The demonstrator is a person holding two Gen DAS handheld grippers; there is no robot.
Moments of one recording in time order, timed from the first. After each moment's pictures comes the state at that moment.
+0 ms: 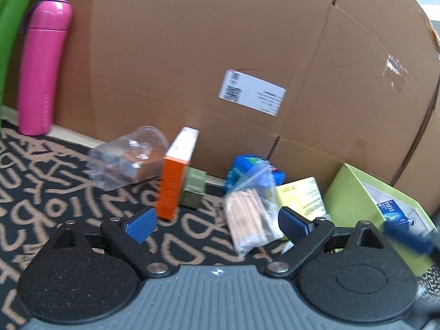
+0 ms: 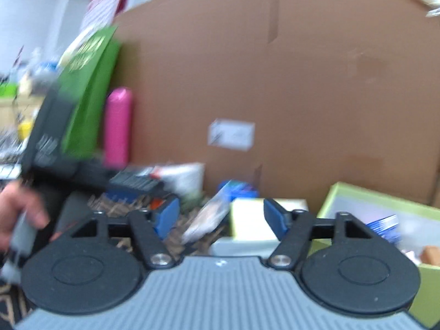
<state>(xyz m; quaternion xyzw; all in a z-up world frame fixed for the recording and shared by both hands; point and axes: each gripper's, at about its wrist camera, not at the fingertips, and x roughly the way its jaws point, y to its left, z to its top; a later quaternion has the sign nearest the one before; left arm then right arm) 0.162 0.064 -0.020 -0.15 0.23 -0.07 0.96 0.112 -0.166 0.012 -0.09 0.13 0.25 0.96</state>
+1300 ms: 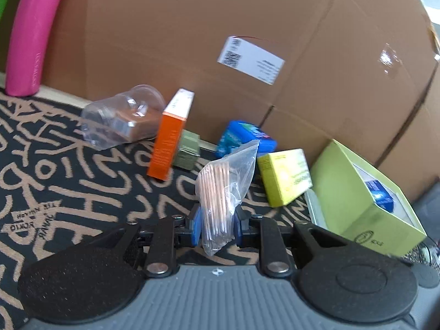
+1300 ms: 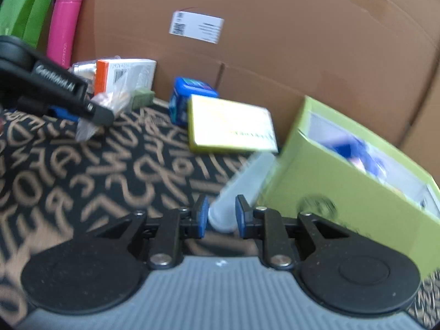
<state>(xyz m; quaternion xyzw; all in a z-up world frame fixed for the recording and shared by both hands) 0.151 0.079 -0.040 -0.18 0.28 -0.12 0.93 0.121 -0.146 -0.026 -0.17 0.29 0.08 0.94</state>
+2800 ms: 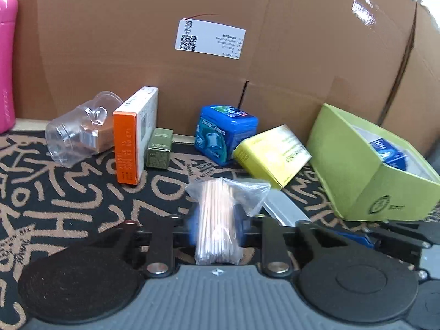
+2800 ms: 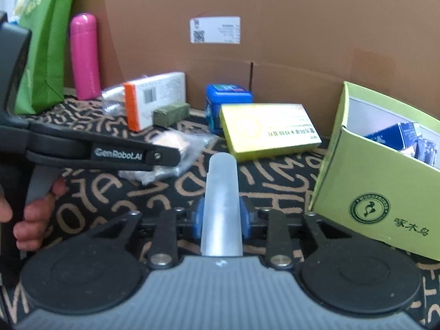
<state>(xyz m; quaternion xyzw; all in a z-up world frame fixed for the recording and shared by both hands) 0.165 0.049 -0.035 -0.08 0.29 -0.13 0.94 0.139 -0.156 -0.024 -0.07 0.30 0.19 0.93</state>
